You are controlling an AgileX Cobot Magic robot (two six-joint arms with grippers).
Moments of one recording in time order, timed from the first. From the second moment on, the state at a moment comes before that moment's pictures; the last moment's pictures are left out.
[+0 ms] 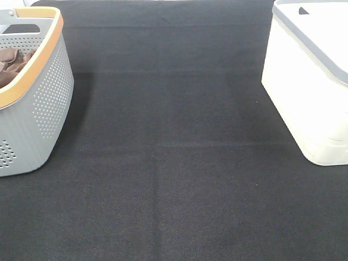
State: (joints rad) left arm 0.02 0.00 -0.51 -0.10 1.04 0.17; right arm 0.00 -0.01 -0.50 0.15 1.07 -0.14
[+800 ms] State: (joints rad) left arm 0.02 0.29 -0.52 0.01 0.46 0.03; right arm 0.00 -0.01 -0.50 0.15 1.07 -0.14
